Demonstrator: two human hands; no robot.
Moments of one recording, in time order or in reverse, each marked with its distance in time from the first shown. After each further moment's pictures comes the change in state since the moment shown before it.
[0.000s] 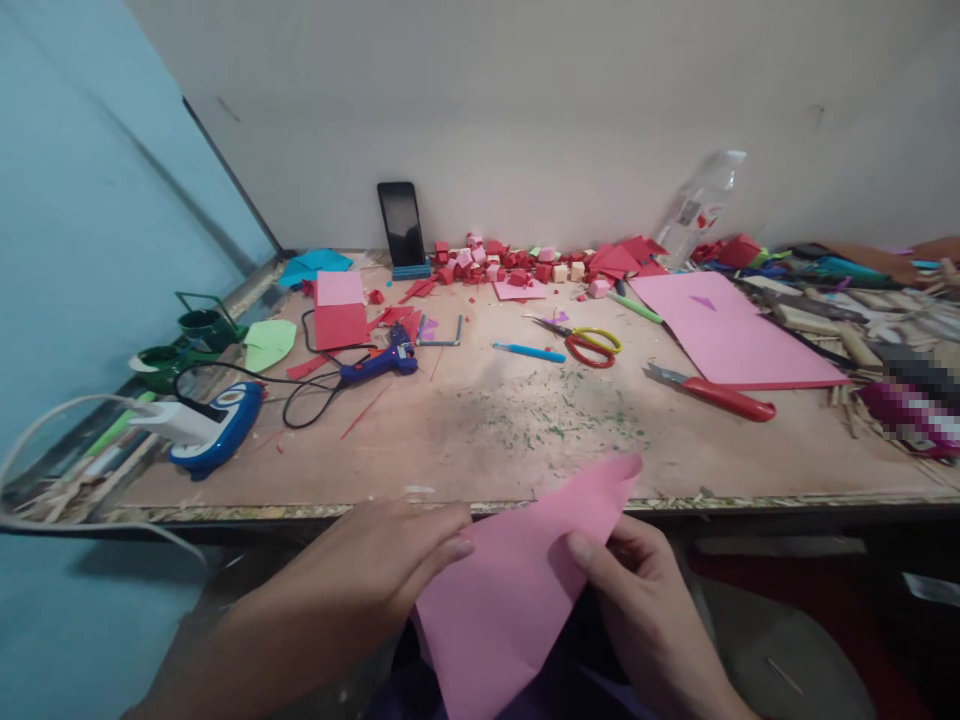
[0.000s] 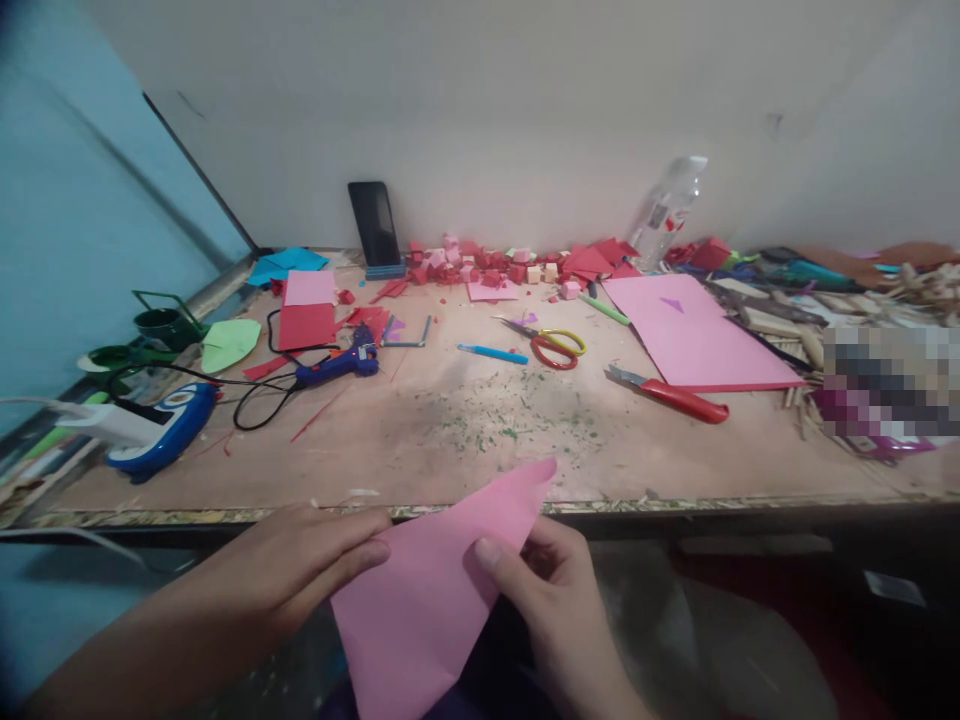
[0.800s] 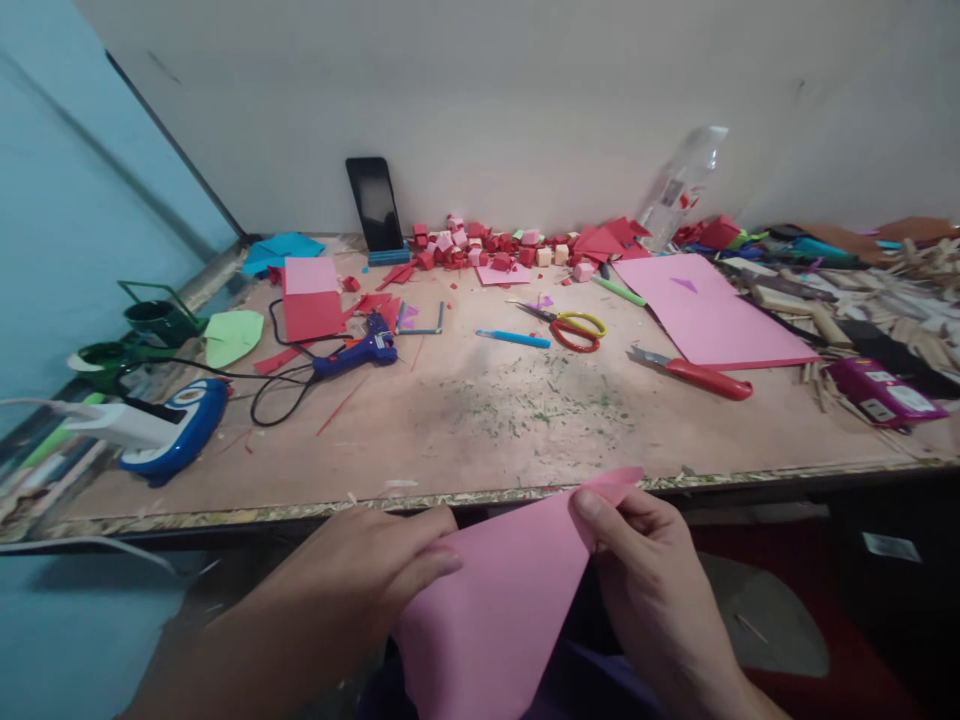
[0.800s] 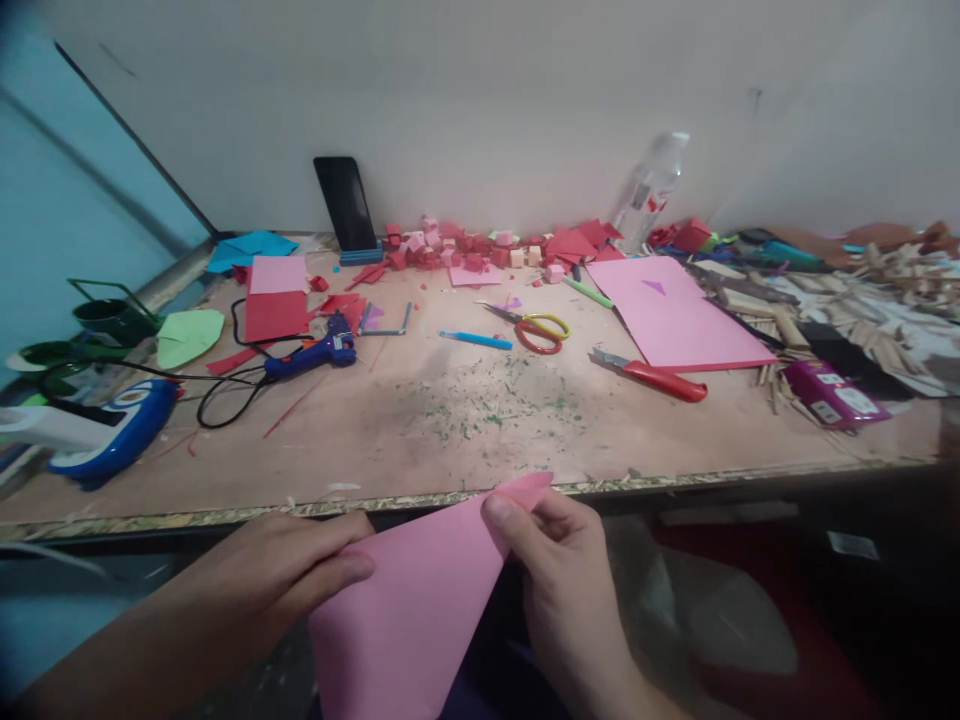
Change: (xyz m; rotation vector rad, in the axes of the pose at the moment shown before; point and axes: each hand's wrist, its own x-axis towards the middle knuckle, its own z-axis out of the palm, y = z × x) left_hand 0.000 -0.003 0.007 0.119 -0.204 0.096; right_hand 0.003 -0.009 -0.001 0.085 0.200 -0.035
